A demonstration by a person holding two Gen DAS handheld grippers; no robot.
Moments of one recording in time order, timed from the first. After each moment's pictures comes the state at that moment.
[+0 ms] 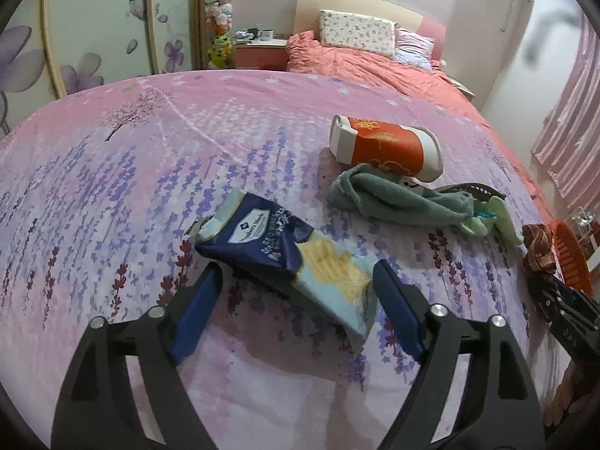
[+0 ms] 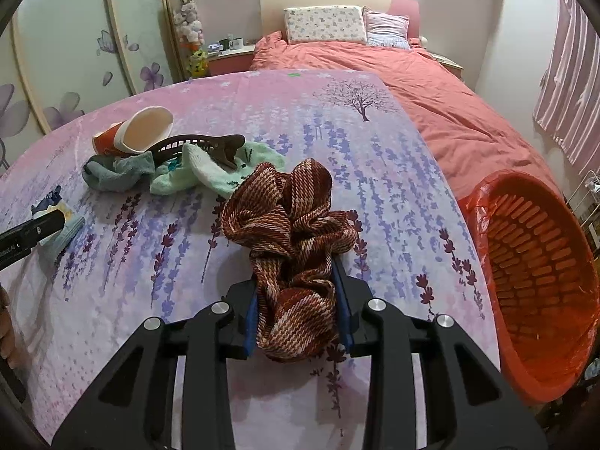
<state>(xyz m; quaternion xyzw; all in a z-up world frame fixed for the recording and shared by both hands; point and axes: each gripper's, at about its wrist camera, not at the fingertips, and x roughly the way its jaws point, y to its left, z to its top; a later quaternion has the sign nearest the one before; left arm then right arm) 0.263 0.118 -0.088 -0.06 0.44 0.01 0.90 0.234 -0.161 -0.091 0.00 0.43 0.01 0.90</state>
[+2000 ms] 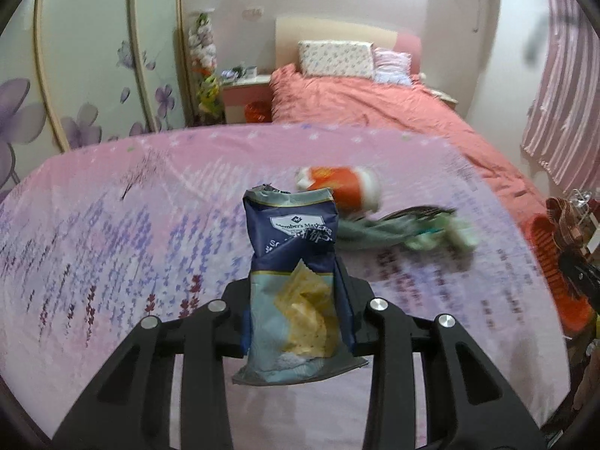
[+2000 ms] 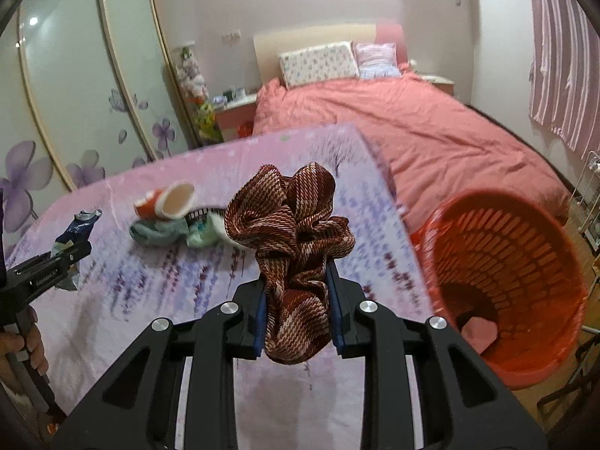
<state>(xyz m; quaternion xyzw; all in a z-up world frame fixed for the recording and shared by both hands) 0.218 0.088 -0.020 -0.01 0.37 -0.02 0.93 0.179 -0.206 -0.024 0.07 0.34 0.03 0.94</state>
